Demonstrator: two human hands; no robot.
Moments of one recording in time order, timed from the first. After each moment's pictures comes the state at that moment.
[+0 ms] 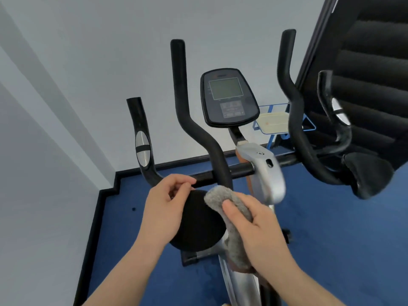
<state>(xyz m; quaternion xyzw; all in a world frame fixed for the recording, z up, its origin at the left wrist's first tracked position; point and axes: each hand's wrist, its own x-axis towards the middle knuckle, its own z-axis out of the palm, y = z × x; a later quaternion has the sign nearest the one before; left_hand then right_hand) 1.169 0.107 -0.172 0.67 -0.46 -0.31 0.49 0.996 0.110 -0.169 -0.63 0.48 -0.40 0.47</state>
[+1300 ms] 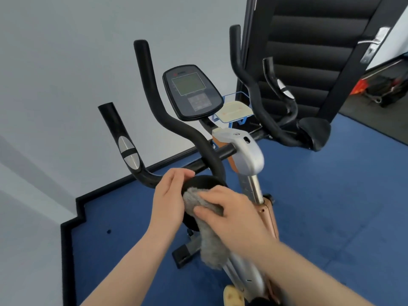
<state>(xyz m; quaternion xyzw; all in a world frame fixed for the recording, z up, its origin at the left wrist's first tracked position) 1.184 0.107 -0.172 0.57 -0.48 -0.44 0.50 1.052 0.152 -0.156 -0.71 0.55 -0.34 0.28</state>
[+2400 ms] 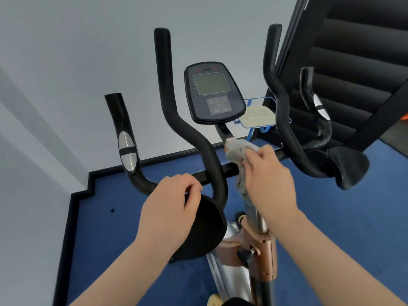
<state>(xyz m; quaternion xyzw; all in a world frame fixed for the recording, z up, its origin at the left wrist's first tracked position) 1.167 0.097 -0.161 0.68 -0.65 -0.17 0.29 0.985 0.030 -0.167 -0.72 0.66 -0.21 -0.02</state>
